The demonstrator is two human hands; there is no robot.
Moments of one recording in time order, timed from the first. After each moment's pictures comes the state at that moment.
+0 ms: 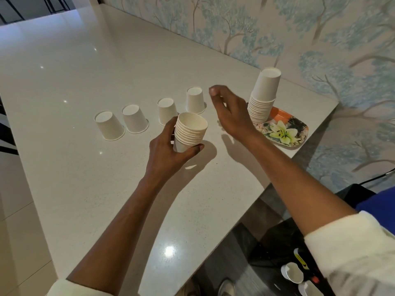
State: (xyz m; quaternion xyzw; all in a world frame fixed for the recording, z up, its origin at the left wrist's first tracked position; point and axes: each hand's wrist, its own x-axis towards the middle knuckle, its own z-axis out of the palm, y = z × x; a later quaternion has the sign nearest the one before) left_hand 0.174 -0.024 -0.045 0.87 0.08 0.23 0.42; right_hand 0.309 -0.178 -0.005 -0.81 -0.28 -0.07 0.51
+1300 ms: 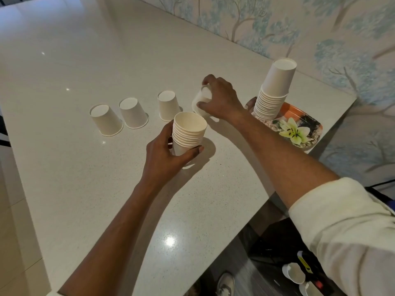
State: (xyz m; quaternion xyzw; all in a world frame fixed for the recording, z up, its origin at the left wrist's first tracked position) left_hand 0.179 -0.016 -0.067 0.87 0.11 0.22 0.42; right_hand 0.383 -0.126 -0.030 -0.92 -0.27 -0.01 0.29
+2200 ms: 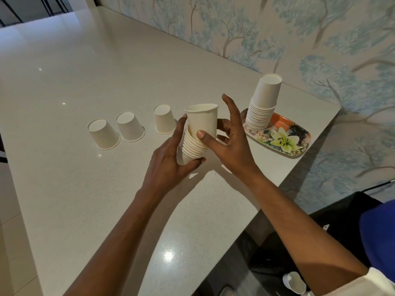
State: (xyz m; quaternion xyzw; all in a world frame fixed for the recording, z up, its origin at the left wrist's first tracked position) left_hand 0.187 -0.024 -0.052 0.92 0.01 0.20 0.32; right_hand 0.266 -0.189 -0.032 -0.73 -0.23 0.00 0.64
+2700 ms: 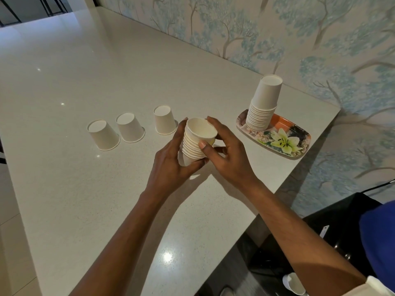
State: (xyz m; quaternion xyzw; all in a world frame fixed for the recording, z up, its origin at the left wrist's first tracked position) left_hand 0.189 -0.027 -0.056 0.90 0.02 0.21 0.37; right_hand 0.255 -0.191 -0.046 -0.75 -0.29 0.00 0.59
